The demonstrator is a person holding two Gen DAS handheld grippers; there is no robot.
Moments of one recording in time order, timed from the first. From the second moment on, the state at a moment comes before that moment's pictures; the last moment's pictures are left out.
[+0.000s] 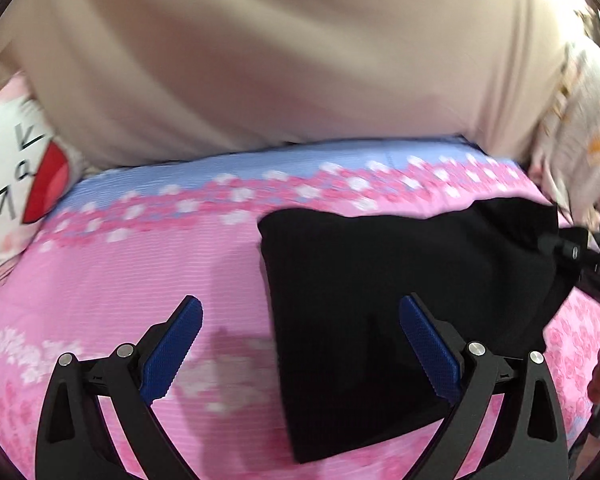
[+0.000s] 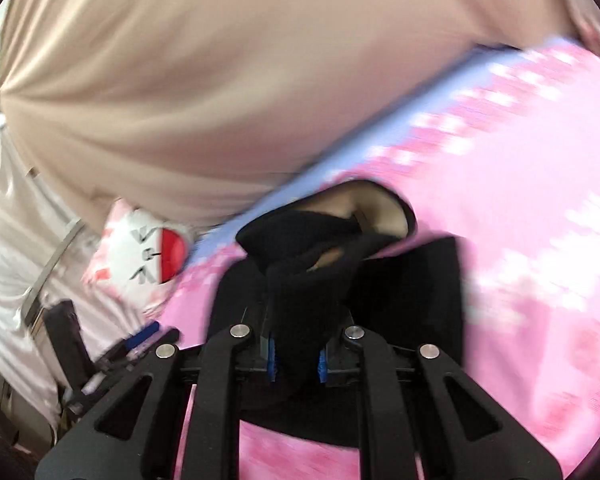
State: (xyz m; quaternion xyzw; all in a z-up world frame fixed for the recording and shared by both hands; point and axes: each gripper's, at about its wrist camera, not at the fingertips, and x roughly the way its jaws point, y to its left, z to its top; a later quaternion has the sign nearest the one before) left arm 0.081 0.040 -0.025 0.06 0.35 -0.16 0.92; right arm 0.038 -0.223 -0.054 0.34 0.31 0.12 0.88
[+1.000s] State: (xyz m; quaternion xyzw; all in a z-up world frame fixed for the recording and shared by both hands) left arm 0.103 0.040 -0.083 0.06 0.43 -0.11 0.89; right arm 0.039 -0.243 -0.067 0.20 0.34 0.09 0.92
